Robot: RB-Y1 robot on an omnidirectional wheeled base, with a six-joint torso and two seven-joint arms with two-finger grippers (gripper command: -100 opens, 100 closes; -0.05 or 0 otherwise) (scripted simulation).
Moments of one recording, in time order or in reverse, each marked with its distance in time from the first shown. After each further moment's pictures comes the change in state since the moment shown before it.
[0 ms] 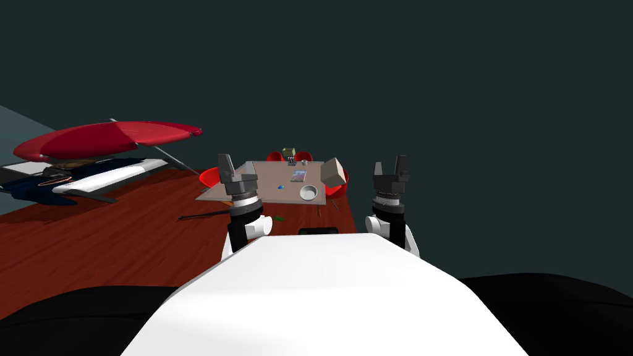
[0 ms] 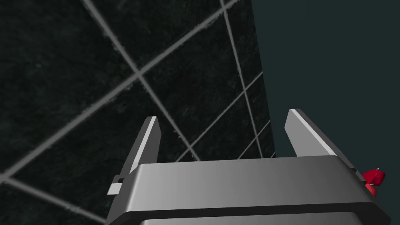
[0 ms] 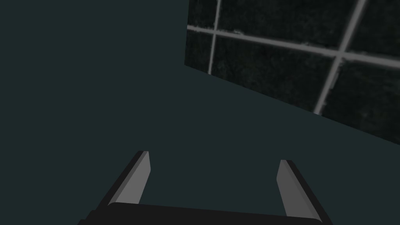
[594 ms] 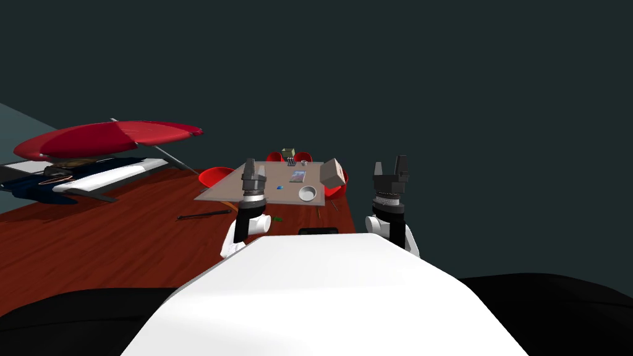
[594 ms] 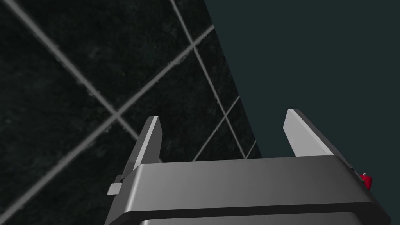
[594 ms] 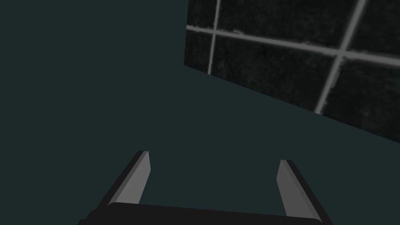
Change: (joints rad) left arm -0.054 0.144 0.007 0.111 -0.010 0.107 -0.012; right arm 0.000 0.000 0.000 0.000 0.000 0.000 0.000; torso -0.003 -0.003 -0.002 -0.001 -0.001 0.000
